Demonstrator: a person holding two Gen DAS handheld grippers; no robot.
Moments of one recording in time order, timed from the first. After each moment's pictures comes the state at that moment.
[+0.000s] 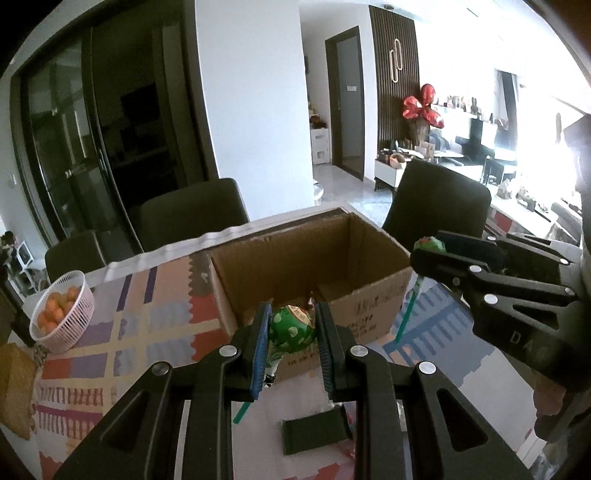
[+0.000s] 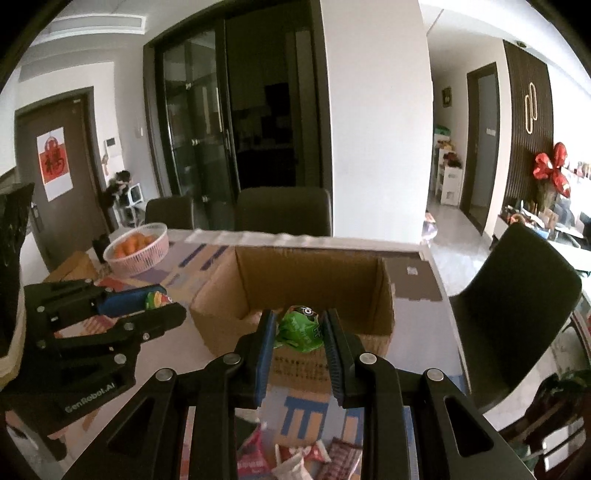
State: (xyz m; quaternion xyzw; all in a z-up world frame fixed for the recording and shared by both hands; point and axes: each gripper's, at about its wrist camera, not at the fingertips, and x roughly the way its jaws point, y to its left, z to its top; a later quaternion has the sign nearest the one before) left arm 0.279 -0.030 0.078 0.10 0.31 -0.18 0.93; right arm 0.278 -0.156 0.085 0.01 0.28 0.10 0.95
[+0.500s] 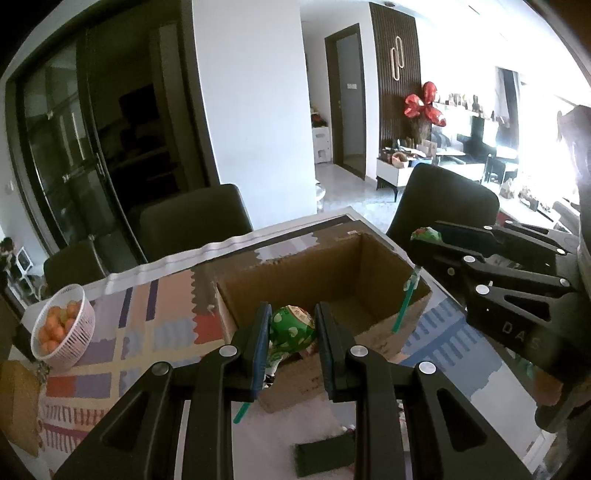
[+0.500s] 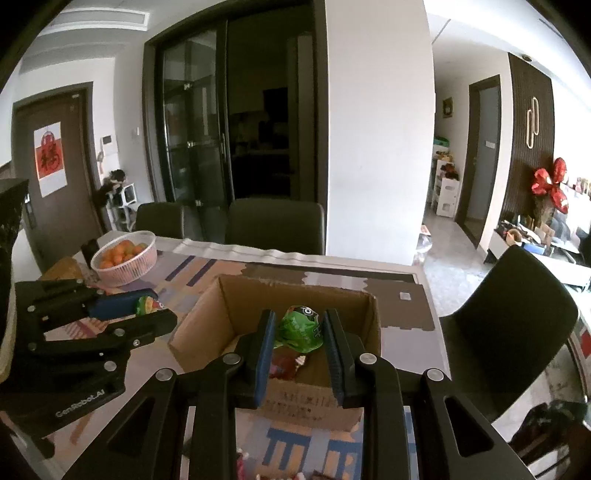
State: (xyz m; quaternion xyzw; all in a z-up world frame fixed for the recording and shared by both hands) left arm 0.319 -0.037 0.091 0.11 0.31 -0.18 0.93; right arm 0.324 -0.156 0.103 -0.02 0.28 0.09 0.96
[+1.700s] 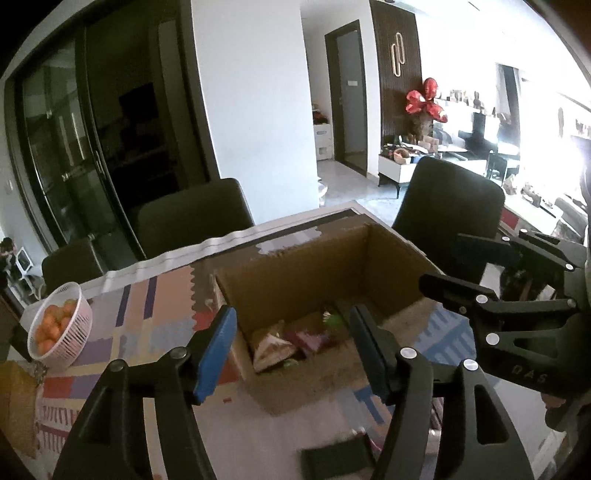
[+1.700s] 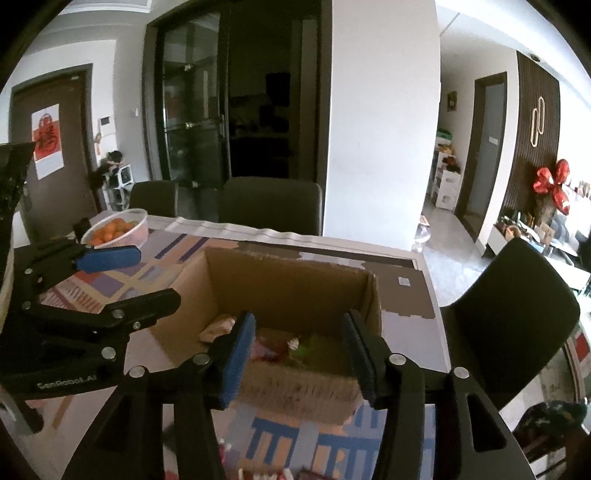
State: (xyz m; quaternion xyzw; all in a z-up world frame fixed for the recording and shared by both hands) left arm 0.316 -0.034 0.073 0.11 0.32 -0.18 0.93; right arm 0.326 -0.160 0.074 -0.04 0.30 0.09 0.95
